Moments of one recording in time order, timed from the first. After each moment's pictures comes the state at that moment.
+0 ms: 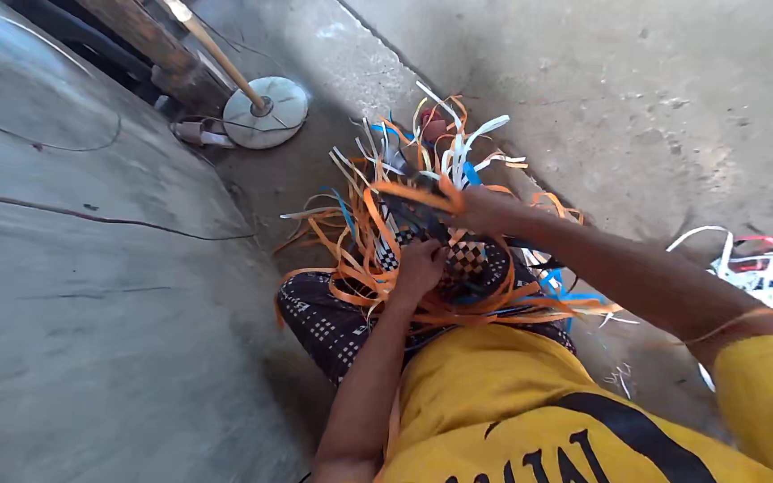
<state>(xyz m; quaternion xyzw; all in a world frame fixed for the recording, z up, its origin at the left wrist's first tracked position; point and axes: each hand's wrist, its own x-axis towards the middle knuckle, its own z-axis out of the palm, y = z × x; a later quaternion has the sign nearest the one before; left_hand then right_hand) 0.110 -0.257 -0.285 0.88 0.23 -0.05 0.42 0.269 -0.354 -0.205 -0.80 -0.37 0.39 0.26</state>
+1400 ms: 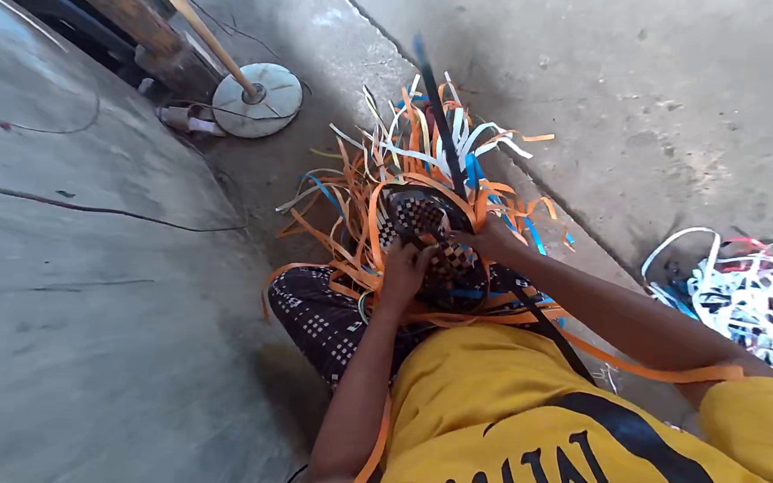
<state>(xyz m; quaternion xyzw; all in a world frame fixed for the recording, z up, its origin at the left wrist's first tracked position) 0.081 -0.249 -0.311 0.84 0.27 0.07 0.46 0.244 -0.391 -0.291 -0.80 -0.25 0.34 0.42</state>
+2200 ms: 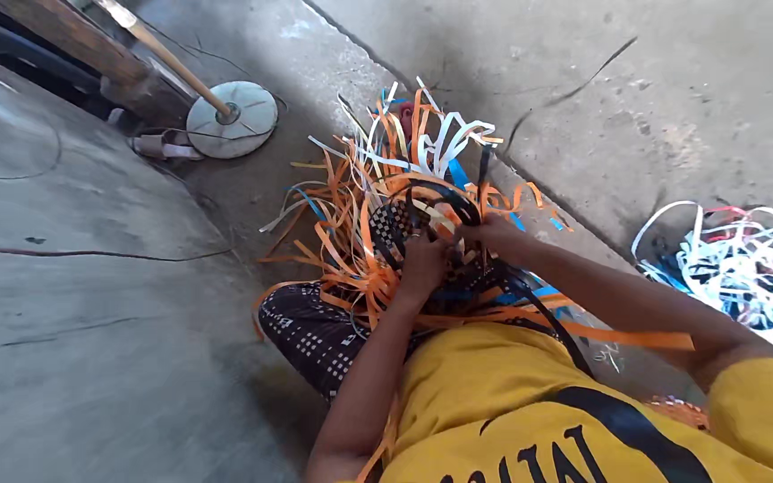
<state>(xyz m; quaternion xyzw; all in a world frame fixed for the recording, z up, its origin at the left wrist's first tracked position) 0.139 -0.282 -0.295 0.93 0.14 -0.09 0.33 0.250 -0.414 -0.254 -0.76 -0.12 0.46 0.44</state>
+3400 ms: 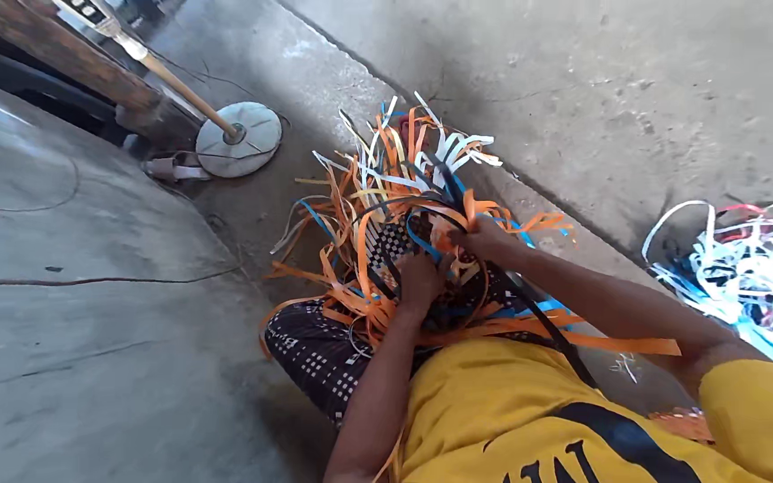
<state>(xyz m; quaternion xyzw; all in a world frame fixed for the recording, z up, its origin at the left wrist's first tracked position) 0.145 -0.274 -0.300 0.90 0.23 -0.12 0.34 0.267 -0.396 -0.269 -0.80 -0.17 0.41 0.39</state>
